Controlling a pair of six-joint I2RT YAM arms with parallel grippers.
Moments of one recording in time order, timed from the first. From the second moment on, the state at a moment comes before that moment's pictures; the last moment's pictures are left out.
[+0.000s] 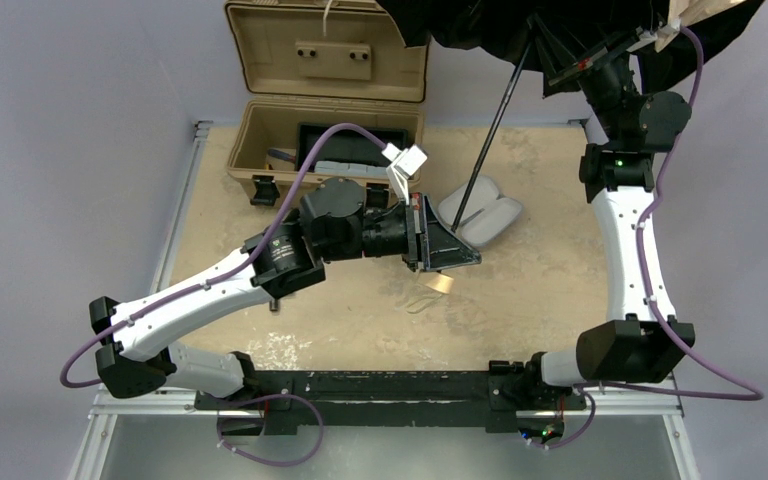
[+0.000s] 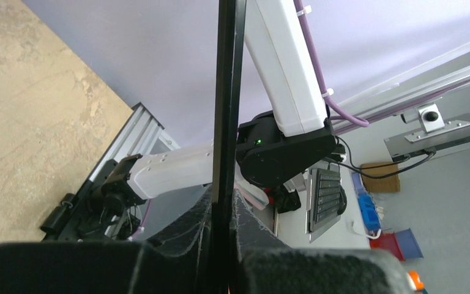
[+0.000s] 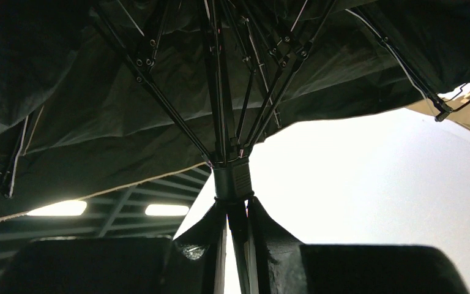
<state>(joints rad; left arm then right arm) -1.14 1.31 1.45 -0.23 0.33 -0.97 -0.08 1.43 1.58 0.61 -0.57 1.91</state>
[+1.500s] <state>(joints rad) -1.22 1.58 1.83 -0.75 0.59 -0.96 0.04 0.95 1.06 0.20 -0.27 1.46</state>
